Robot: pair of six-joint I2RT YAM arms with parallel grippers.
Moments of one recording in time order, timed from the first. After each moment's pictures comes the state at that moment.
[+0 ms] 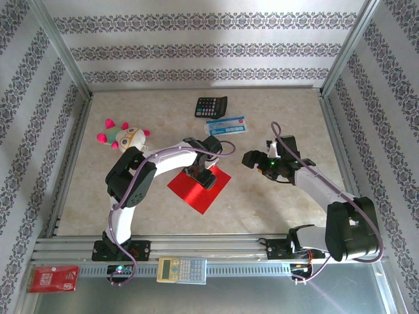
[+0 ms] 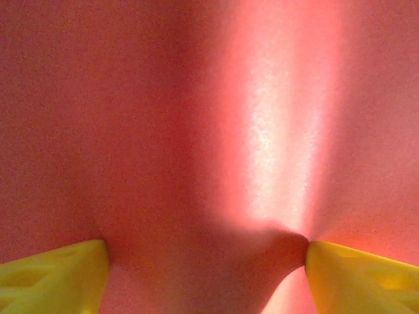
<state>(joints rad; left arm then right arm) -0.72 2.01 1.41 -0.87 0.01 -0.11 0.18 1.28 0.66 -0.31 -0.48 0.63</state>
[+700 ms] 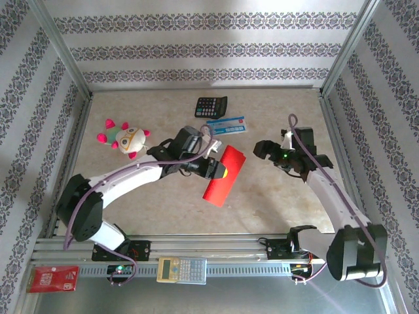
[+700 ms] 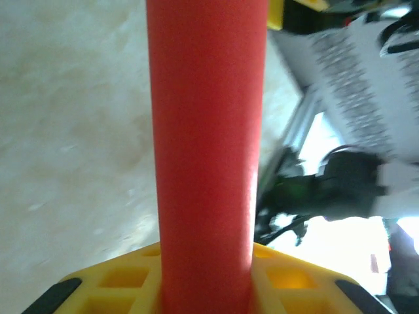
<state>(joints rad) -0.69 1.50 1.05 -0.25 0.68 -0.50 0.08 1.11 0.82 -0.54 -0.41 0.54</state>
